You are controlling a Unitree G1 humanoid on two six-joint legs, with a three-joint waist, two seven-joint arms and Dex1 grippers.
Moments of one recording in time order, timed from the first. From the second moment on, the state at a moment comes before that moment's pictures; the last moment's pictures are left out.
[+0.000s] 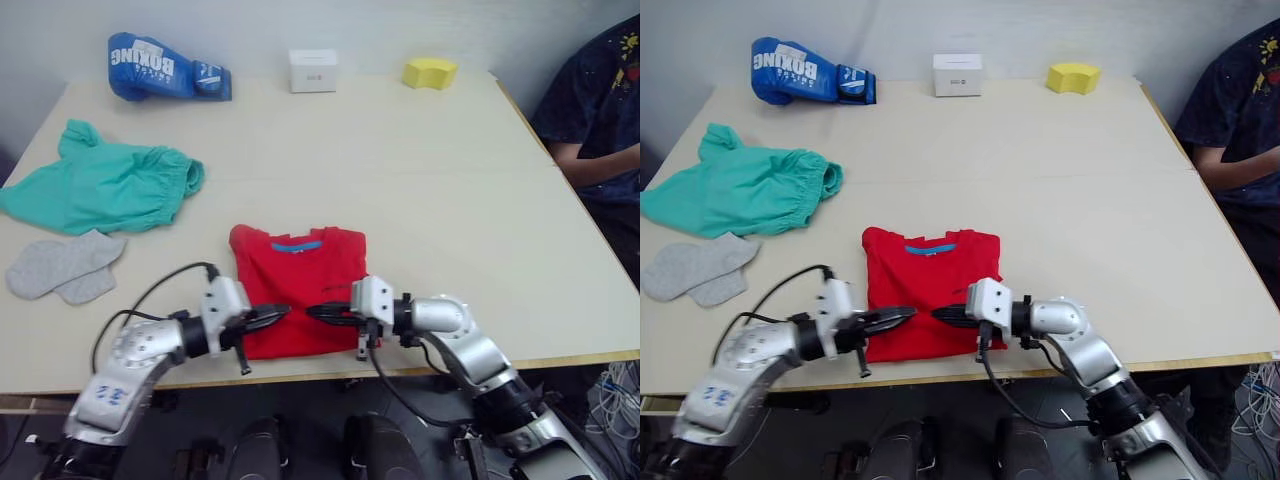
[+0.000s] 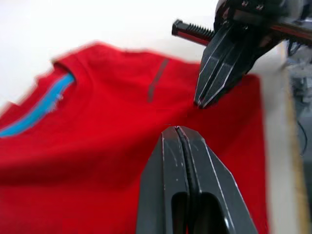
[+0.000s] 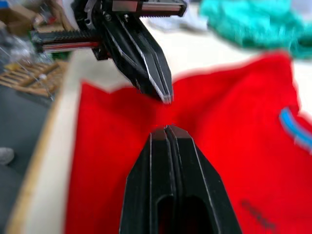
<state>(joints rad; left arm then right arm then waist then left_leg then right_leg) -0.05 0.62 -0.11 -0.32 -0.31 0.25 -0.76 -0.38 -0.38 0.40 0.03 0.18 -0.04 0.98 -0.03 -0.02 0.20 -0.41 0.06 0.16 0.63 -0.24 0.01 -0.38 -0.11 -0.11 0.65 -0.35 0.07</state>
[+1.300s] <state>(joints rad) -0.24 0.51 -0.03 -0.05 -0.20 0.25 -0.62 -0.69 -0.22 0.24 0.64 0.04 -0.25 0.87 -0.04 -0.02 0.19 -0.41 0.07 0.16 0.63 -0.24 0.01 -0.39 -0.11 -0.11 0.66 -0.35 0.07</state>
